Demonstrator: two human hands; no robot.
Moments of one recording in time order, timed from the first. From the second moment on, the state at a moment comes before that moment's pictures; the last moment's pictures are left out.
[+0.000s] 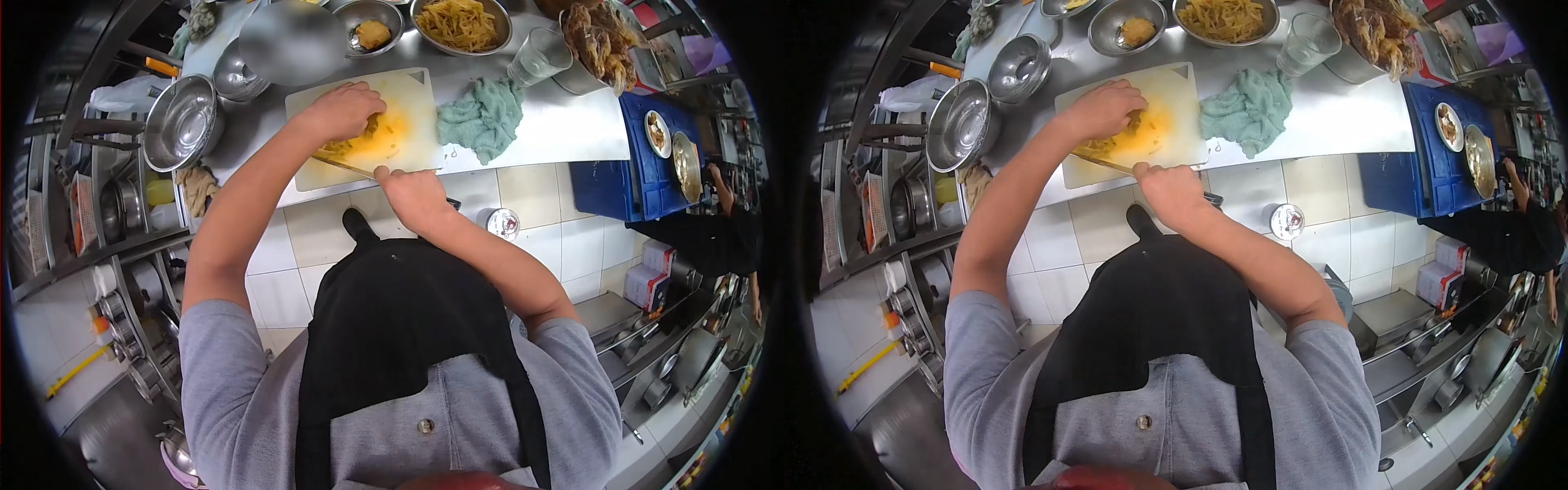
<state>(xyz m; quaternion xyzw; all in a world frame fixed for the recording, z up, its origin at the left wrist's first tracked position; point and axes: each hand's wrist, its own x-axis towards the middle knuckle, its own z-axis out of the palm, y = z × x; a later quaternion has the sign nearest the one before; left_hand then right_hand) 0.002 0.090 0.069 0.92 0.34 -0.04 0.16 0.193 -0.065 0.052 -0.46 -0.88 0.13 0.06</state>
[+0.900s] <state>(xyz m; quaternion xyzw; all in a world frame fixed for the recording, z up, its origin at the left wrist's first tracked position) -0.111 0.003 0.112 0.60 0.61 0.21 0.47 0.192 -0.018 0.072 -0.51 -0.81 0.26 -0.05</state>
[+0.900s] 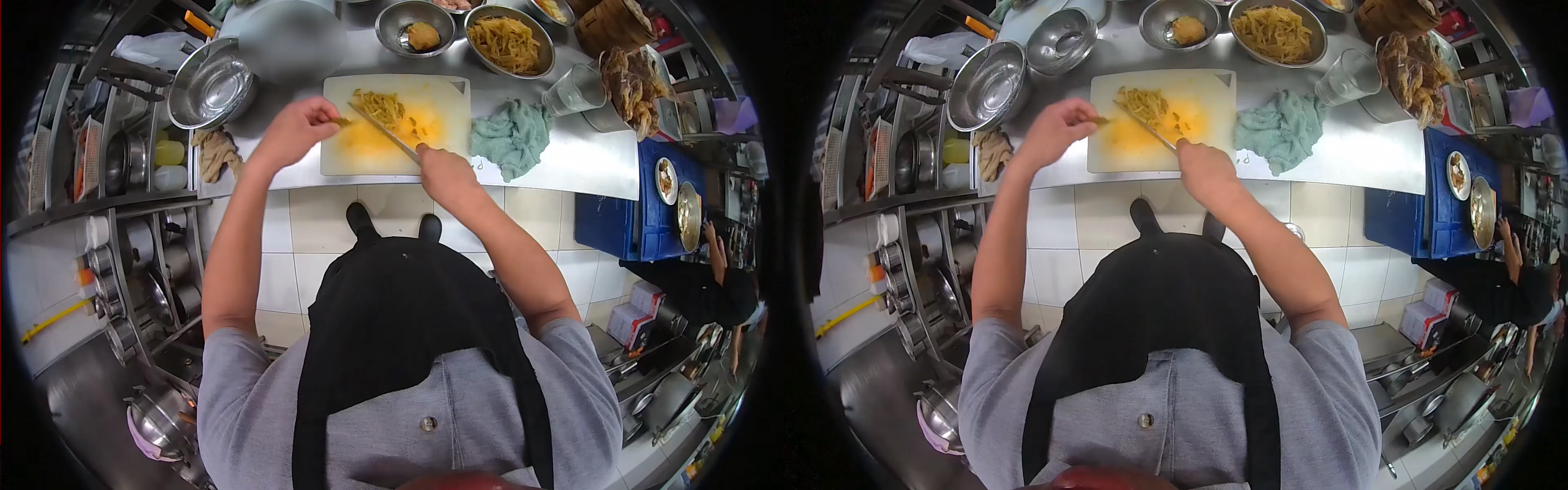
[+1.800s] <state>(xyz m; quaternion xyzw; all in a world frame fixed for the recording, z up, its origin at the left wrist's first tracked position) -0.081 0.013 0.049 0.72 0.63 0.16 0.24 0.217 -0.054 0.065 -0.56 -0.75 0.34 0.03</state>
